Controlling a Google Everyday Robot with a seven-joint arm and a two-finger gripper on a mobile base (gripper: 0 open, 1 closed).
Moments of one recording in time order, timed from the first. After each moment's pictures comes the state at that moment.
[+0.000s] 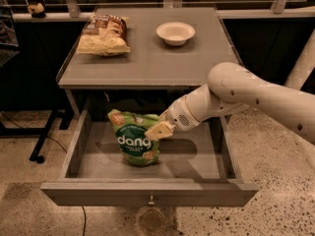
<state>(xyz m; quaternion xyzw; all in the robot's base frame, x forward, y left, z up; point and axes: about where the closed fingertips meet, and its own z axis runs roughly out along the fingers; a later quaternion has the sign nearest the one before) 0.535 -0.009 0.734 -0.49 0.77 0.32 0.25</state>
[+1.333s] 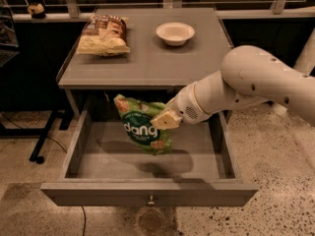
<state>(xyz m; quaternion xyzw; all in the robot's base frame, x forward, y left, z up) 0.520 -0.024 0.800 -0.49 0.78 0.25 0.30</state>
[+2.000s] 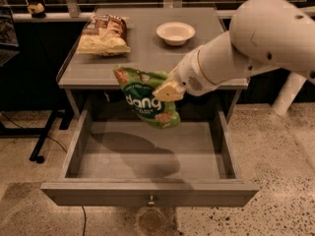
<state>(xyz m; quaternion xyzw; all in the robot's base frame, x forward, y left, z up) 0.534 -0.035 0.888 -0.50 0.78 0.16 0.35</state>
